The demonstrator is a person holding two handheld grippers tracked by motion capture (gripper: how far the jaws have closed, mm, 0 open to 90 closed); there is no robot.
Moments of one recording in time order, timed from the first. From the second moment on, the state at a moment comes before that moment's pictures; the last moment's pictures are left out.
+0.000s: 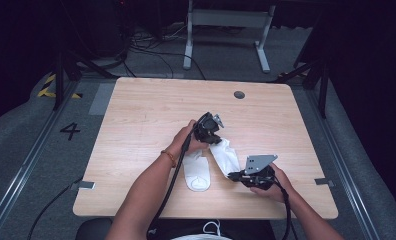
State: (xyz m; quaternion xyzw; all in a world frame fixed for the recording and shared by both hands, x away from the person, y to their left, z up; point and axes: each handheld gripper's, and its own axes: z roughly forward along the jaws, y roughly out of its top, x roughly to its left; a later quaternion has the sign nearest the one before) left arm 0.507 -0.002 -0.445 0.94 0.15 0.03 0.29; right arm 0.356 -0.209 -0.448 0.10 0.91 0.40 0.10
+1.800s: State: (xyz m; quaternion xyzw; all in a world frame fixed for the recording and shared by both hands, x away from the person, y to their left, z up) left arm 0.440 0.097 -0.431 0.93 0.18 0.07 0.33; right arm 0.333 -0.108 -0.461 0.03 0.93 0.37 0.04
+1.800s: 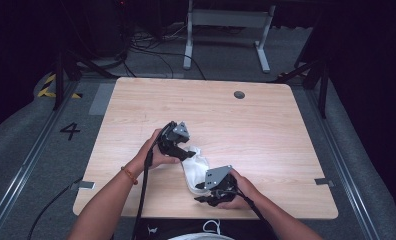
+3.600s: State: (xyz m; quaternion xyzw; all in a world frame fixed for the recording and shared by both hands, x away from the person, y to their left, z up) left arm 0.402 0.067 -0.469 0.92 0.15 0.07 0.35; right arm 0.319 -0.147 -0.473 0.02 0.93 0.37 0.06
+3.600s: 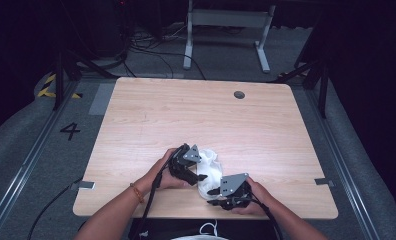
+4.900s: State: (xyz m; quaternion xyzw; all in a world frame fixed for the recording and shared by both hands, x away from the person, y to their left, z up) left arm 0.412 0.075 -0.481 0.91 0.18 0.06 0.37; right arm 0.320 -0.149 -0.466 0.01 0.91 0.40 0.07
